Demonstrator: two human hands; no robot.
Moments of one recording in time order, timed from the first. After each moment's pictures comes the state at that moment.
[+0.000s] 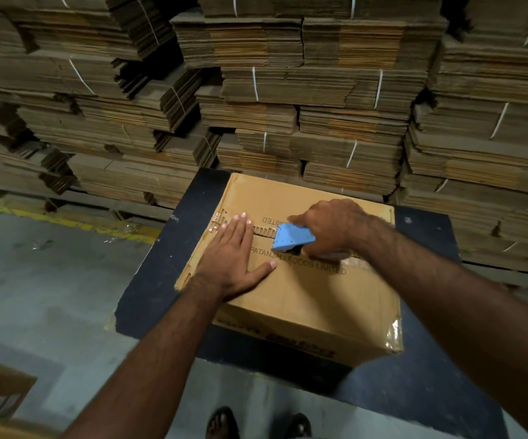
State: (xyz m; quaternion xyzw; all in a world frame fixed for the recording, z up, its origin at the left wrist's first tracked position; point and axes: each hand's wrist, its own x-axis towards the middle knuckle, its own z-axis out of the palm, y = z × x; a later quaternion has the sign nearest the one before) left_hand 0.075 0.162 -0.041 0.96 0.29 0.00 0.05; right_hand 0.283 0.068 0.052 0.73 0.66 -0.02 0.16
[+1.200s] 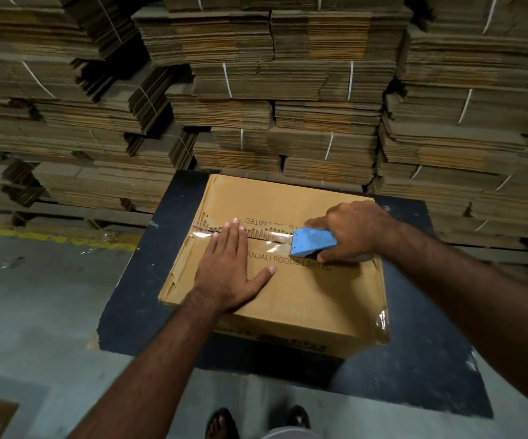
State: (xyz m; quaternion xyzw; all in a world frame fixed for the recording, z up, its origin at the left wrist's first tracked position) left_hand 0.090 0.145 -0.044 0.95 0.29 -0.03 0.06; right_hand 0.321 0.015 0.055 0.75 0.64 -0.04 0.16
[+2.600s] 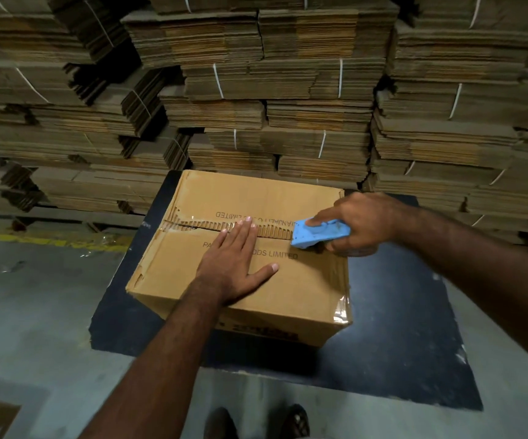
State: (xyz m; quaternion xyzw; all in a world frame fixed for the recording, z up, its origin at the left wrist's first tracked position) left_hand 0.117 0.129 -0.049 0.97 0.23 -0.02 0.05; right_hand 0.362 -0.017 0.070 0.73 0.66 -0.10 0.15
